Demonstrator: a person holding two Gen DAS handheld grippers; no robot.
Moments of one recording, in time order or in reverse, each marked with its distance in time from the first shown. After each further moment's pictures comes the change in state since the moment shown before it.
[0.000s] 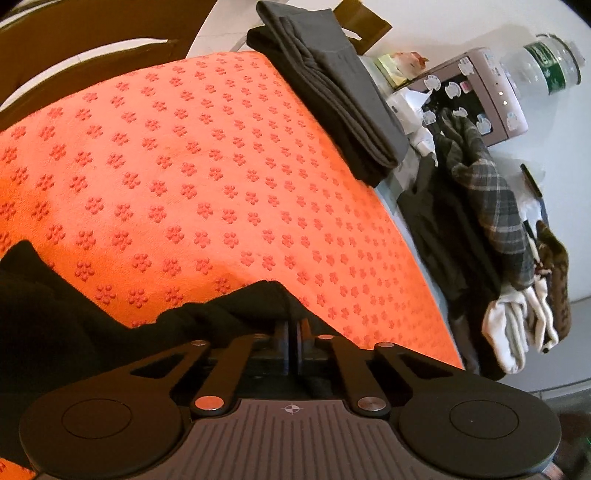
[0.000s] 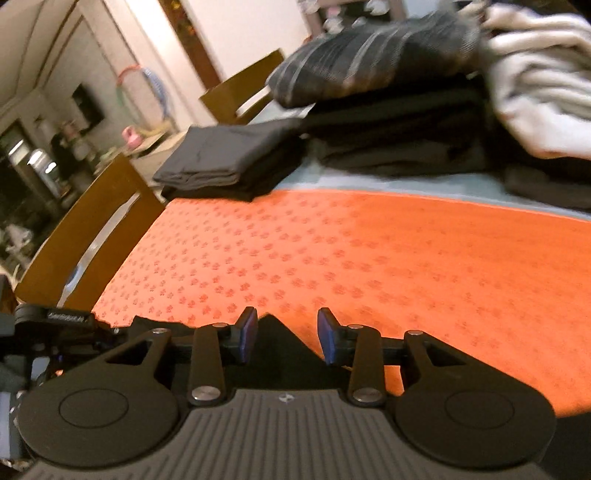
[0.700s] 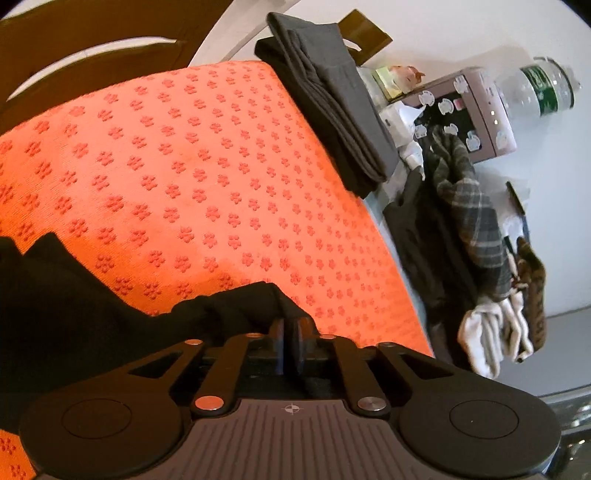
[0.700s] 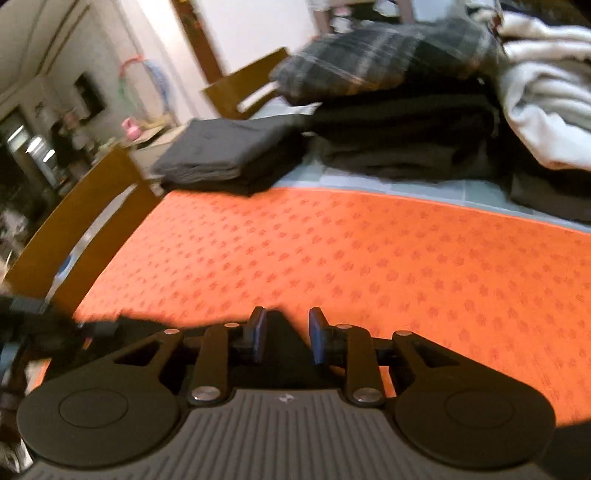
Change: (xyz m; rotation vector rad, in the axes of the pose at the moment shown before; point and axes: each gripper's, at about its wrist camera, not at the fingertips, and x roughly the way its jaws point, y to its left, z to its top) left arm -0.024 0.014 0.004 -0.073 0.005 -0.065; right arm -0.032 0.023 -0.032 -0.101 -0.040 -0.053
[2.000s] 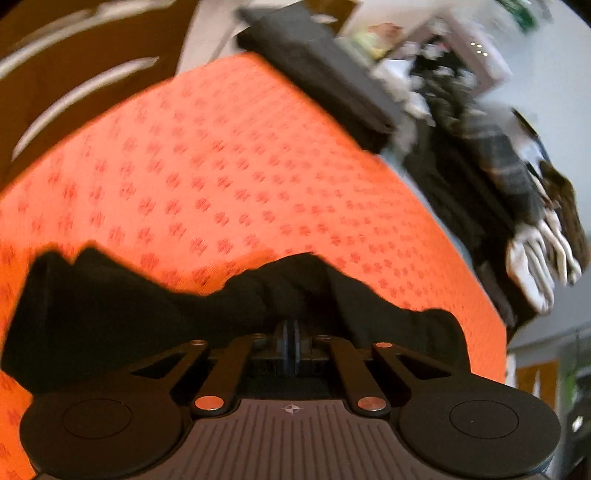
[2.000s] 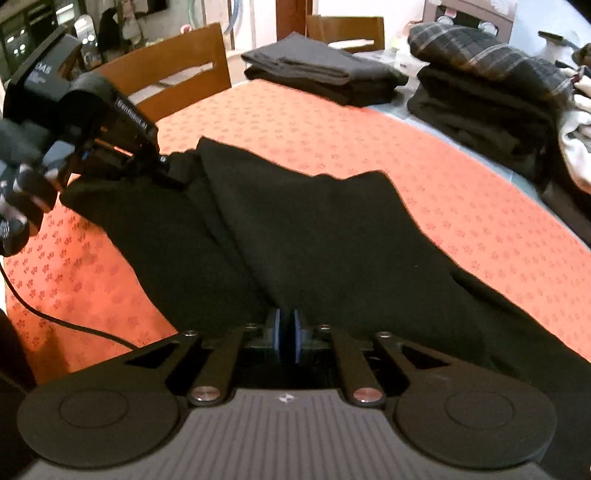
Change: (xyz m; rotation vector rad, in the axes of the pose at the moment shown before) left arm -0.013 -0.012 -0.025 0.344 0.008 0.135; right arm -0.017 0.078 -0.096 -0.316 0.110 -0.076
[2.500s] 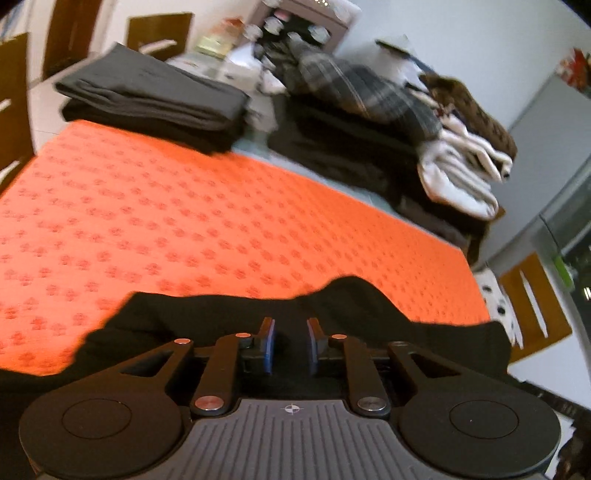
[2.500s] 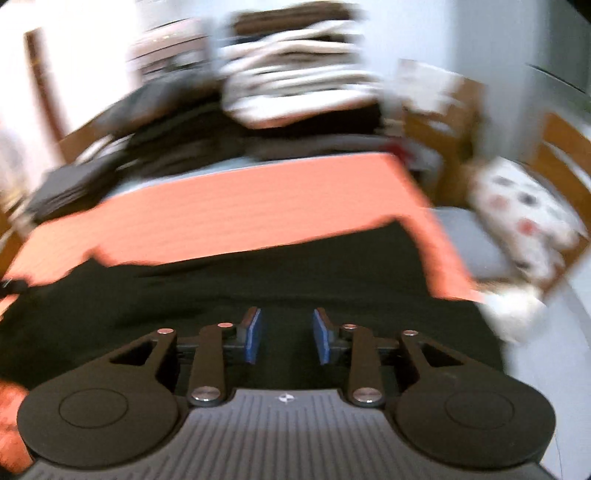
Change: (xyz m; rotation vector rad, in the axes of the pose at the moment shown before) left arm 0.031 -0.079 -0.016 0.388 0.012 -0.141; right arm -0.125 -0.130 -0.124 0.726 -0.201 -0.510
